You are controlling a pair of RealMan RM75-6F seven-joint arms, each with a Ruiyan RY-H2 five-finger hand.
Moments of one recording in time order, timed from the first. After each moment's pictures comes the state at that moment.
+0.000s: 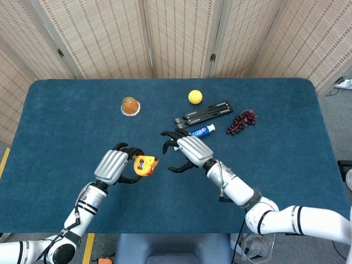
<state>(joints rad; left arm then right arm) -0.69 -1.38 -0.21 -1.91 1.06 1.13 0.39 0.92 -1.35 0.32 -1.76 -1.04 0.77 0.01</state>
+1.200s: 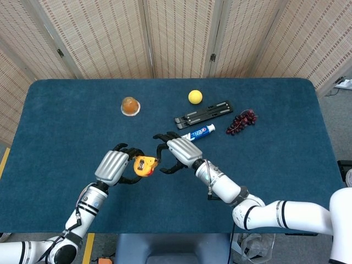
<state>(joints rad) -0.70 -1.39 -0.19 -1.91 1.05 1.16 0.43 1.02 -1.41 0.30 -1.71 -0.90 0.75 -0.04</state>
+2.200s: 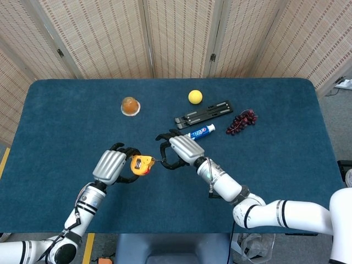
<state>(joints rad) -0.69 -1.40 -0.18 -1.88 1.05 1.17 0.44 1.02 -1.41 0.30 -1.69 -0.90 0.76 -0.02</state>
